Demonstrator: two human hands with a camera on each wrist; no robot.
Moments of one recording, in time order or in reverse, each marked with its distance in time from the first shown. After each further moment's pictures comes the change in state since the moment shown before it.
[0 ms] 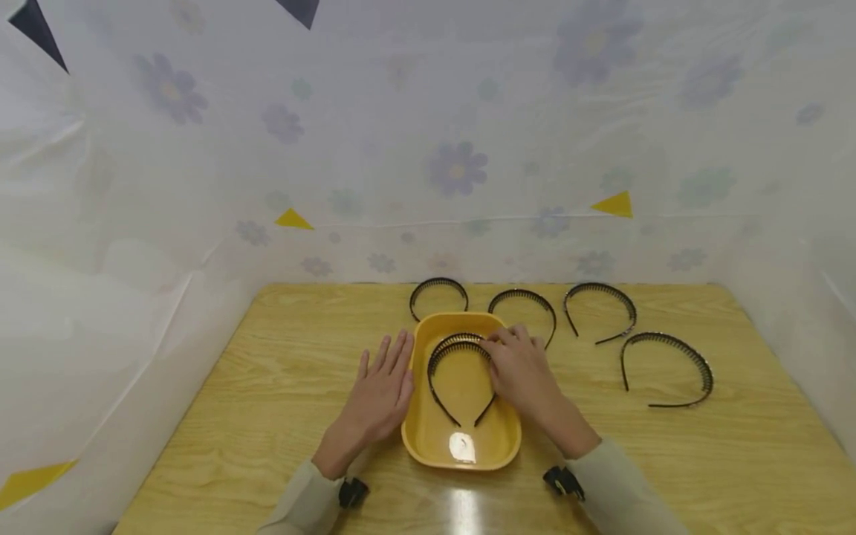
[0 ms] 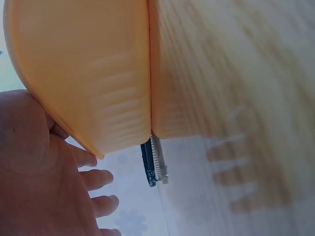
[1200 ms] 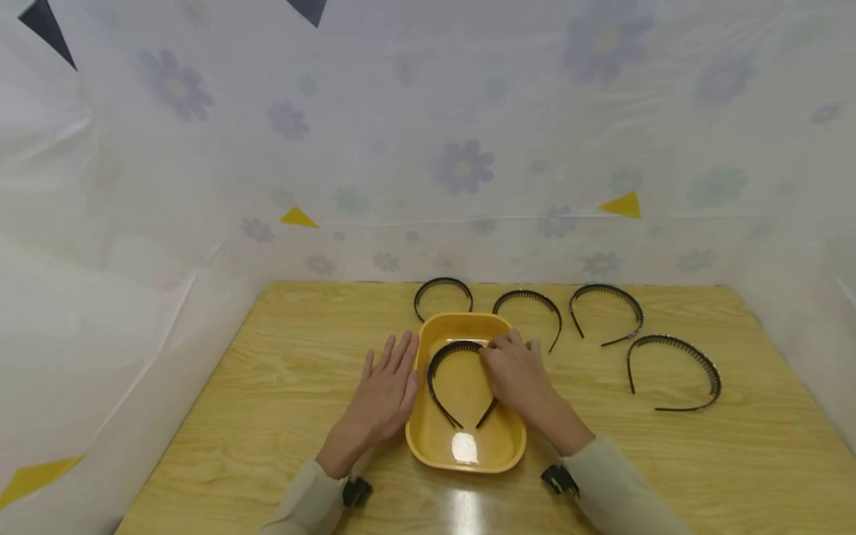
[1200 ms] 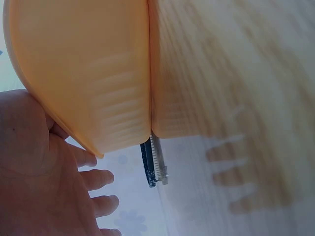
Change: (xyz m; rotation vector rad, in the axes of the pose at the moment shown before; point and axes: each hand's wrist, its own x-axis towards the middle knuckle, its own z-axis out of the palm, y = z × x) left_hand 0.000 0.001 -0.002 -0.025 0.004 0.001; right_hand 0.004 -0.009 0.010 -0.100 -0.065 -0.017
